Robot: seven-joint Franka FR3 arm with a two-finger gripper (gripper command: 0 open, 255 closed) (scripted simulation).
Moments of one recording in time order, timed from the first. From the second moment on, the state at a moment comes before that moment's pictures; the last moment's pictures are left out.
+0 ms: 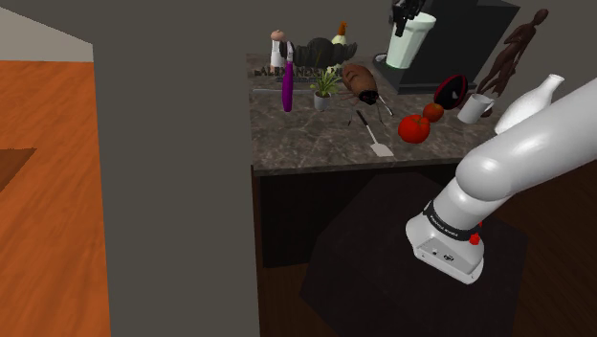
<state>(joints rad) -0.27 -0.32 -0.18 -2.01 -0.24 1.75 -0.27</state>
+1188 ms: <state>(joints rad) -0.43 -0.04 -0.48 -1.73 -0.15 1.83 -0.75</state>
